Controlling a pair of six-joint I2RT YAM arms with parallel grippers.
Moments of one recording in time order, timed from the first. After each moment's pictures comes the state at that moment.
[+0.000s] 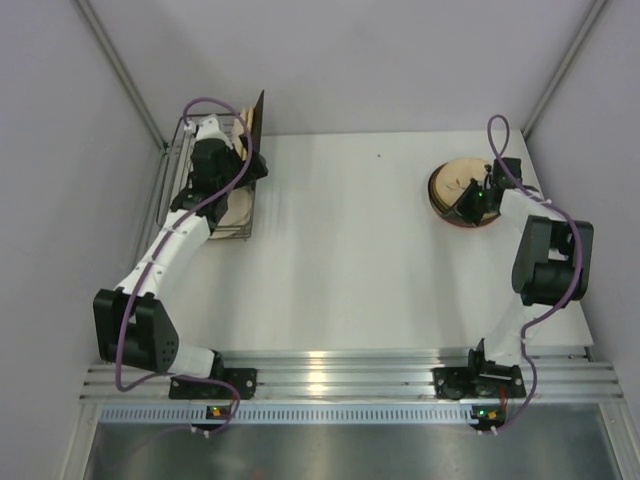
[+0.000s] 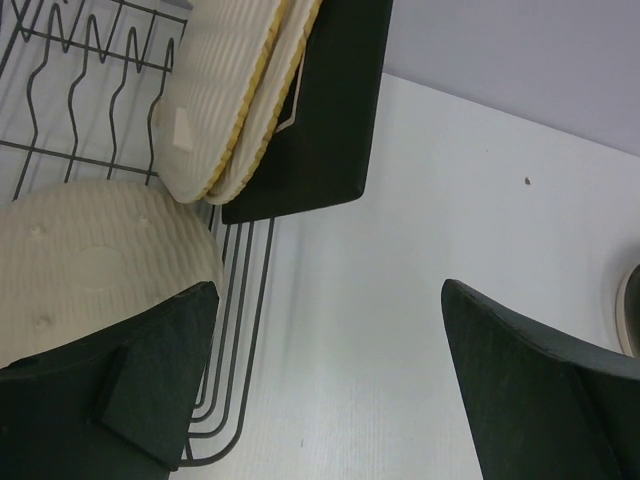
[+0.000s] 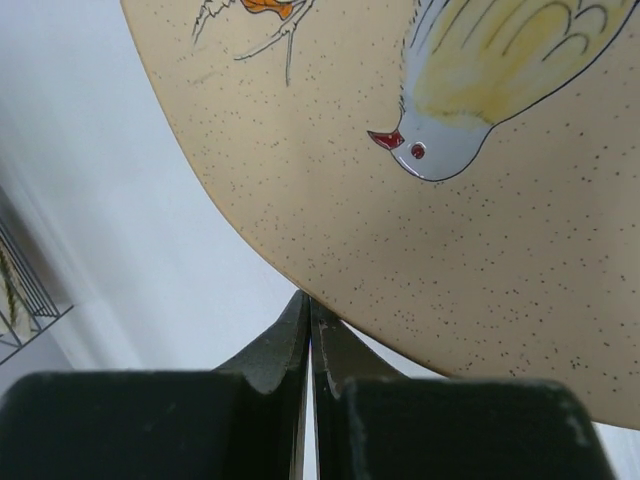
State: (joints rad) left arm -0.20 1.42 1.21 -0.14 -0.13 -0.44; right arm -0.15 1.83 1.22 -0.40 -0.45 0.52
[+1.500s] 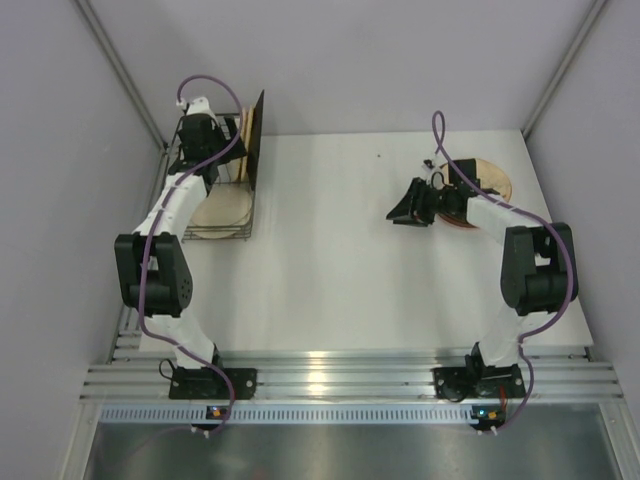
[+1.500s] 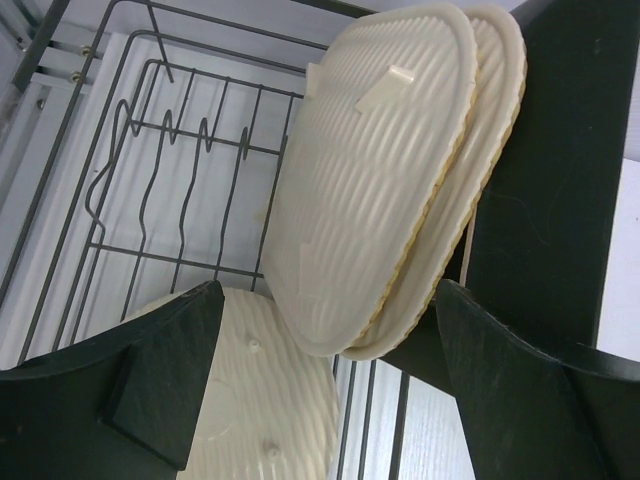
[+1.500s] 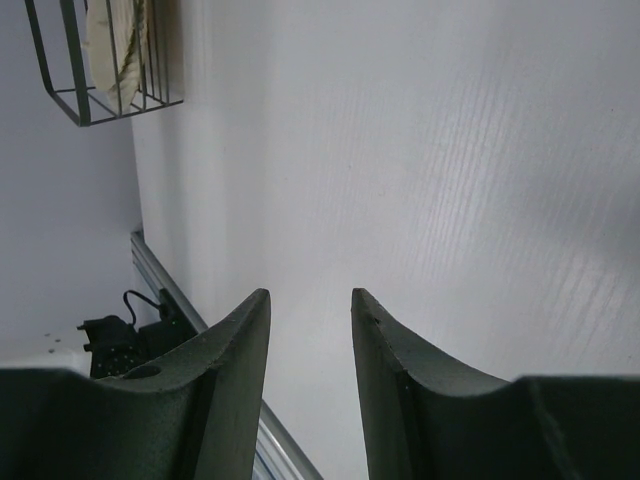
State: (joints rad) left arm -0.03 1.79 1.50 -0.12 -0.11 -0.26; right arm 0.11 1.76 1.15 -0.24 -0.80 0.46
